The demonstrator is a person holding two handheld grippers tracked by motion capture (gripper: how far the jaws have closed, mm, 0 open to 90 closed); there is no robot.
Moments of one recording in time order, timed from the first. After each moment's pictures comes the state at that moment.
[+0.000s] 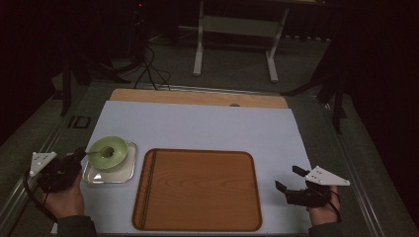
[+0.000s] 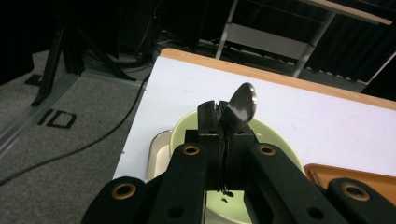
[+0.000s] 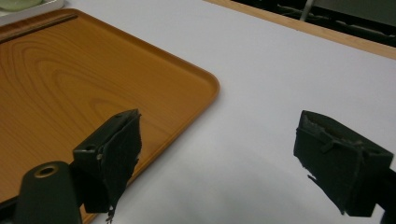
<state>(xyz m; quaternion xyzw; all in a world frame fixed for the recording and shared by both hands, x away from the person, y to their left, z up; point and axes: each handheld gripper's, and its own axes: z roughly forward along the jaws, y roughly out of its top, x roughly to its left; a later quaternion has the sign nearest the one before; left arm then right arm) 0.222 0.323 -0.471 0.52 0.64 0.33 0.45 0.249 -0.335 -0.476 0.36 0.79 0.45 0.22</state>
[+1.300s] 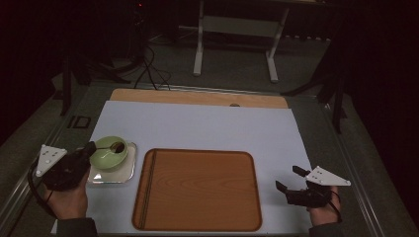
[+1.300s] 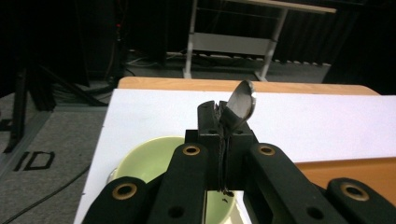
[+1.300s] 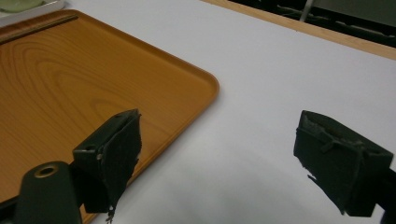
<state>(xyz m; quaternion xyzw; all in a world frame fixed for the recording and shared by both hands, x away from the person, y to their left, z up) 0.214 0.288 -0.430 0.59 0.56 0.34 0.47 0.248 -0.335 -0.476 0.36 0.79 0.45 0.22</state>
